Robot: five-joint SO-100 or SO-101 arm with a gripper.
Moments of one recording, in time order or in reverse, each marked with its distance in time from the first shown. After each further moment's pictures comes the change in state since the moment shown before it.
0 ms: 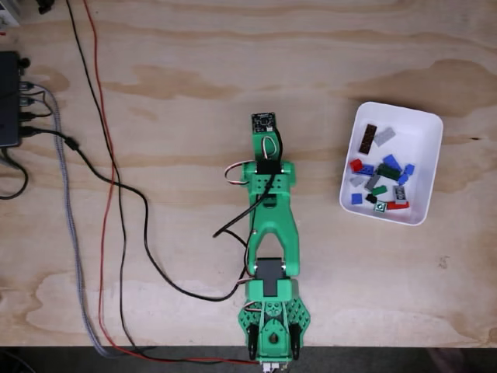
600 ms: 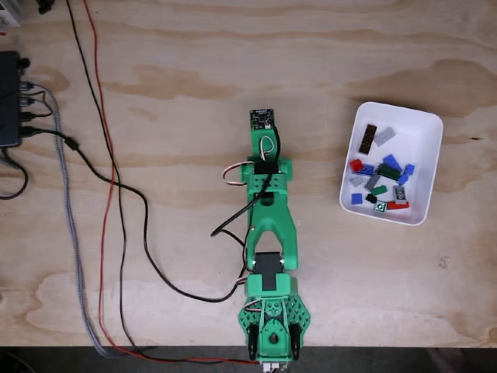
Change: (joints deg) arm -1.8 -2.5 3.2 -13.1 4.0
